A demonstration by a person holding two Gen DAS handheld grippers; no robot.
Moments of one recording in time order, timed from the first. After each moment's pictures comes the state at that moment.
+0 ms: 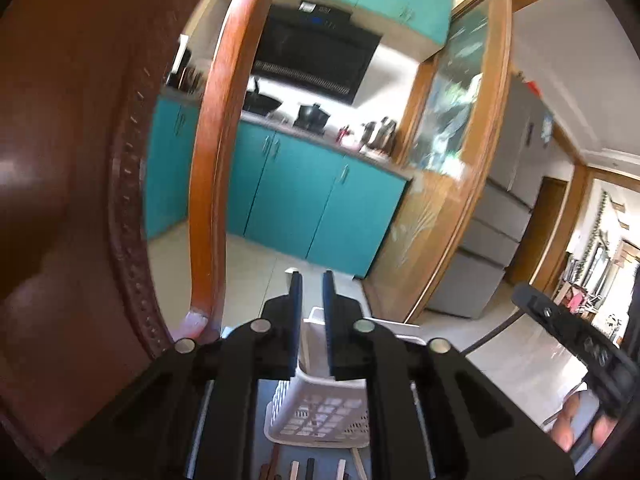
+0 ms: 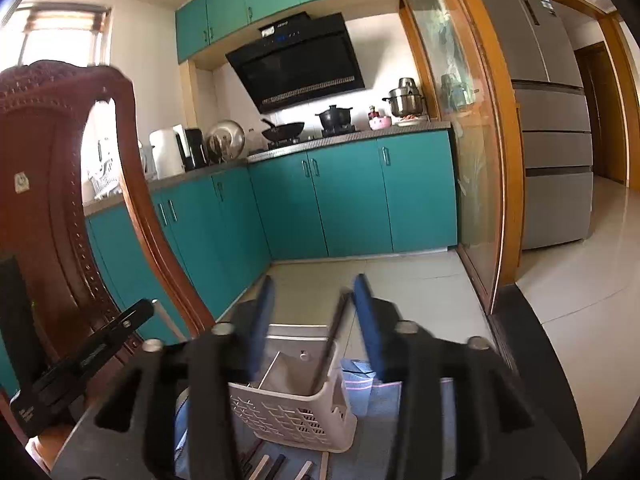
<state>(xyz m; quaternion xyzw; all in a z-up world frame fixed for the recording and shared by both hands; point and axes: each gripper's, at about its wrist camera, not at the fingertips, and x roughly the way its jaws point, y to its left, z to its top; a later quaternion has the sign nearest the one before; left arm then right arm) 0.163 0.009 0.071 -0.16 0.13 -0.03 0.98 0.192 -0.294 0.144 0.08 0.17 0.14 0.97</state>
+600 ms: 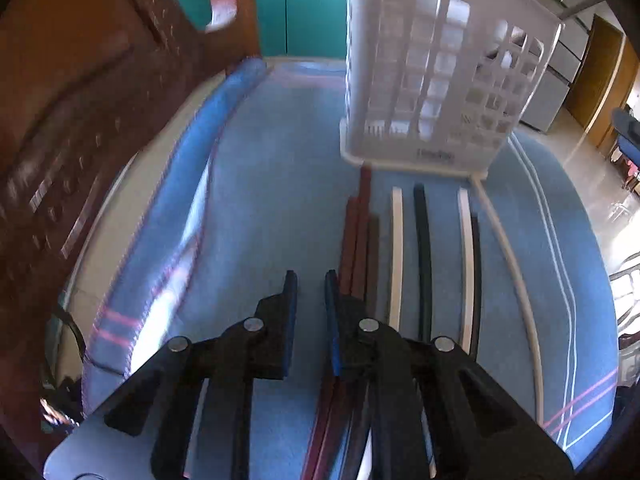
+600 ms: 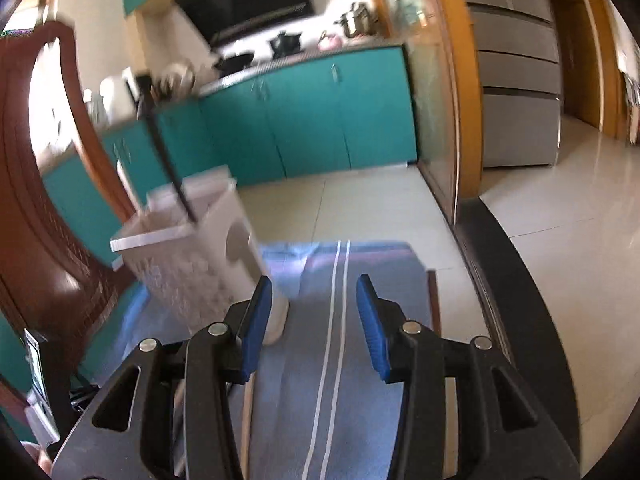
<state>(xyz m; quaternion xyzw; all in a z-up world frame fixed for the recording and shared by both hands) 0.160 -0.026 -0.086 -0.03 0.47 0.03 0.88 0.182 -0.321 0.034 0.06 0.32 0.08 0.94</state>
